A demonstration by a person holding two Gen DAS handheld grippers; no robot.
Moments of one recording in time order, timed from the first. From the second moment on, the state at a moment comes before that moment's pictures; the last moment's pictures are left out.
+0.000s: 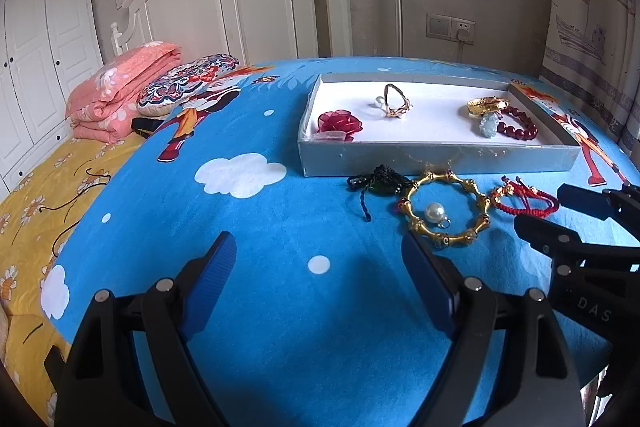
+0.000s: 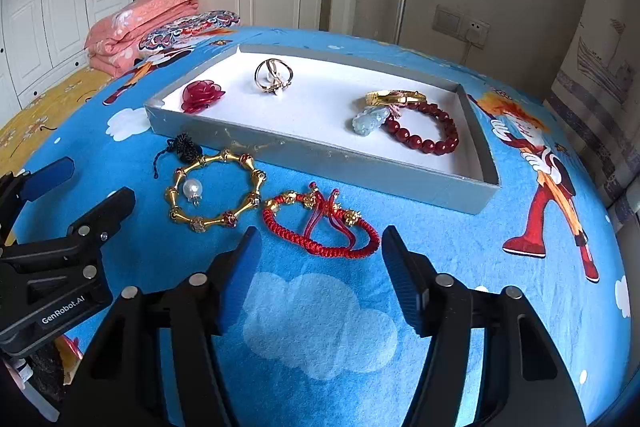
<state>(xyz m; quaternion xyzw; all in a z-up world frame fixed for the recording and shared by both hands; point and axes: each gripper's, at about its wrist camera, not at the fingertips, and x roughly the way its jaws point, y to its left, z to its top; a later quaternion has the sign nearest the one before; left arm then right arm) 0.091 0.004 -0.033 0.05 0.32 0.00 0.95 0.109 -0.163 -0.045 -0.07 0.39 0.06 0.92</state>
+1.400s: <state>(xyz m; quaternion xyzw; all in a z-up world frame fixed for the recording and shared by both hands) 0.078 0.002 -0.039 0.04 0.29 -0.03 0.96 0.098 -0.156 -0.048 -0.07 0.38 0.08 0.92</state>
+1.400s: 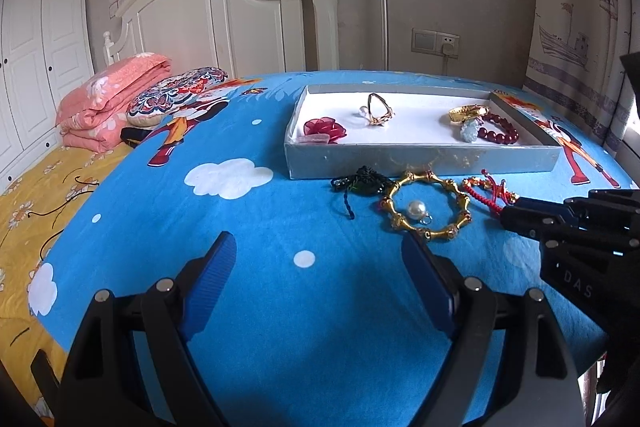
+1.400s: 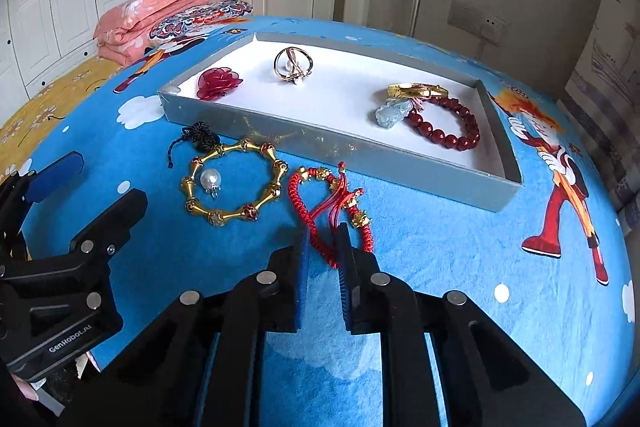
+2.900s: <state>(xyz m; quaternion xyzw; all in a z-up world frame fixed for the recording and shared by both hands) 0.085 -0.042 -0.048 0.07 0.33 -0.09 0.94 0.038 -0.182 -0.039 0.01 0.33 0.08 0.94</state>
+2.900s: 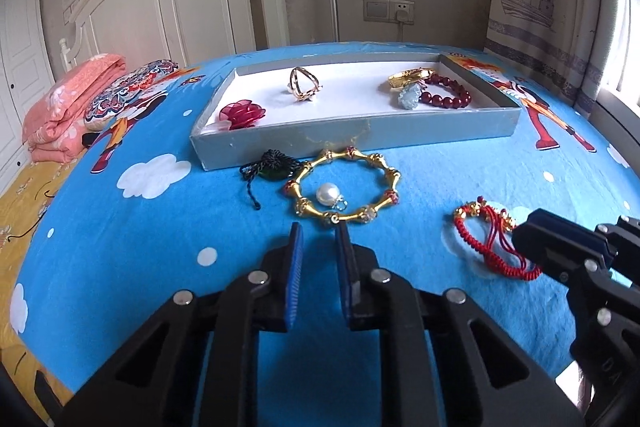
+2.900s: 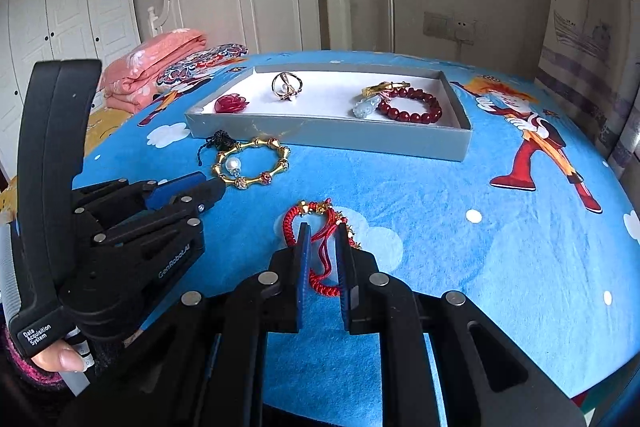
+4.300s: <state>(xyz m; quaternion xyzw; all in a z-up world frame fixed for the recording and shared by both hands) 0.078 -0.012 -0.046 0.05 0.34 -0.11 0.93 0.041 -0.174 -0.049 0.00 0.35 0.08 0.93</state>
